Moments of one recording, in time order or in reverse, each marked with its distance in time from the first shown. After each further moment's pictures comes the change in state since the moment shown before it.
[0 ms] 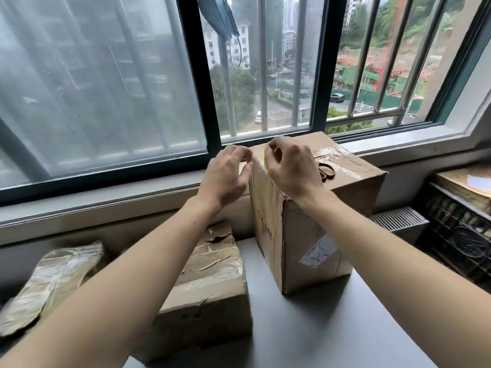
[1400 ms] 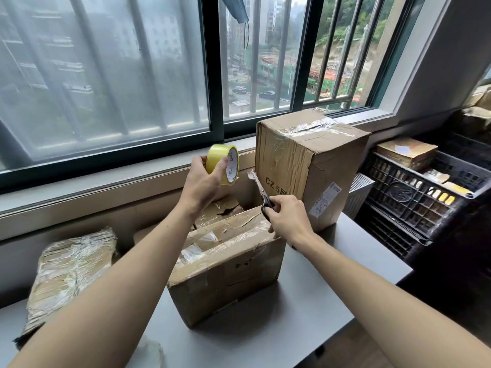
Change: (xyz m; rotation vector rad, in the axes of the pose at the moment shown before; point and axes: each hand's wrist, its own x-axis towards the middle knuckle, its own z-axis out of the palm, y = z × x) left_hand -0.118 -0.109 -0.085 -0.764 -0.097 -0.441; right_hand -0.176 -0.120 0.082 0.057 -0.236 0.632
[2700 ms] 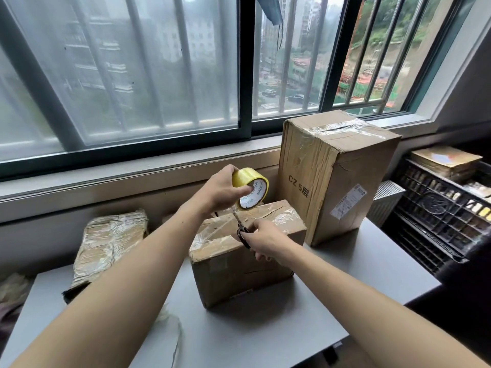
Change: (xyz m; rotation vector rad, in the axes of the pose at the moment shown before) left_hand -0.032 -0.007 -0.028 0.441 -0.257 0.005; right_hand -0.043 -0.028 0.066 -0.033 -0.488 0.151
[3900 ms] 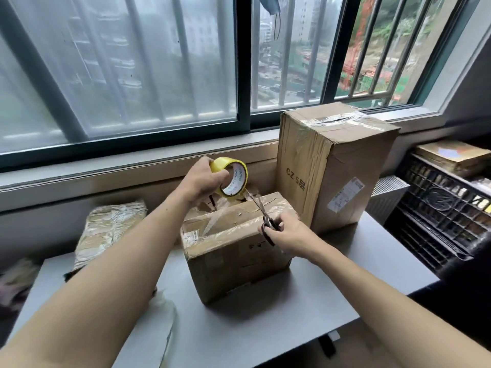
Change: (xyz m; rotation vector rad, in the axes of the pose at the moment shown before) left_hand -0.013 0.008 -0.005 -0.087 0.185 -0.197; right_hand -0.035 0.045 -0.054 -0.051 0.048 -0.040
